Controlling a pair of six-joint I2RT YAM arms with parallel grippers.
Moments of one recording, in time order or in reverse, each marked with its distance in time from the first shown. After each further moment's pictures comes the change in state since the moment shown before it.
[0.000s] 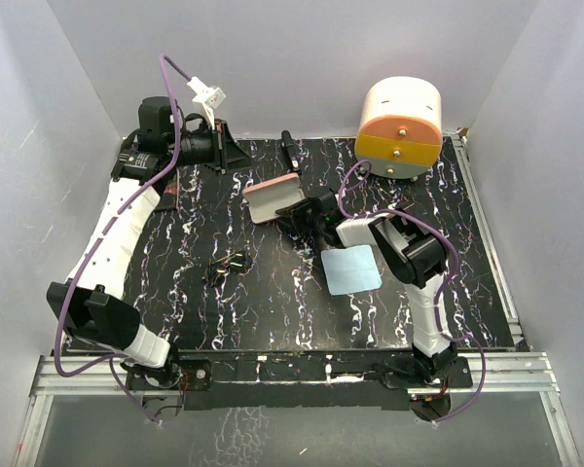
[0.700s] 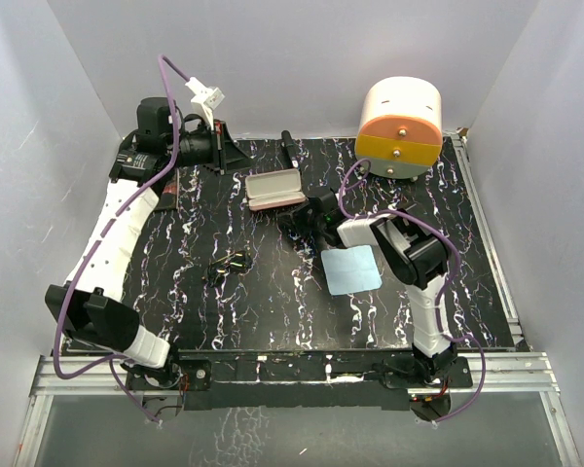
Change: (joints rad) left arm 0.000 -0.013 0.002 -0.019 -0.016 0.002; right arm 0.000 -0.033 -0.016 -0.013 -0.010 -0.055
